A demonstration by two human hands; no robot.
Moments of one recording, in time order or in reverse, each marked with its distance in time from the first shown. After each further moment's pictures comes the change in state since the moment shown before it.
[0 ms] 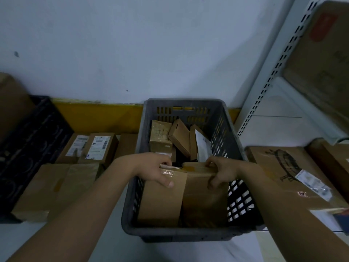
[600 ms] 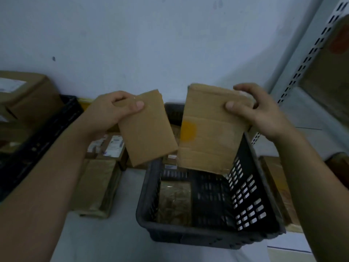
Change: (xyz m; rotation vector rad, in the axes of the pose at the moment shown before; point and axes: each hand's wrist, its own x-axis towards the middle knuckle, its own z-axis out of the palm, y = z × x) left_hand -0.132 -0.028 -0.087 -0.727 0.937 0.076; right_hand -0.130 -0.099 -0.094 0.542 0.844 -0.540
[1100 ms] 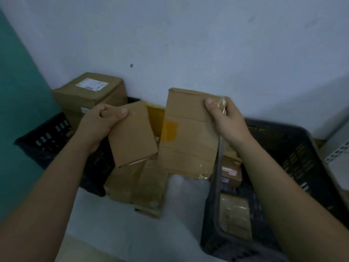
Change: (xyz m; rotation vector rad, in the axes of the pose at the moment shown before) left_hand -0.059 -0.113 -0.198 -0.068 0.452 -0.198; right_hand 0.031 -0.098 0.248 0.202 -0.011 0.004
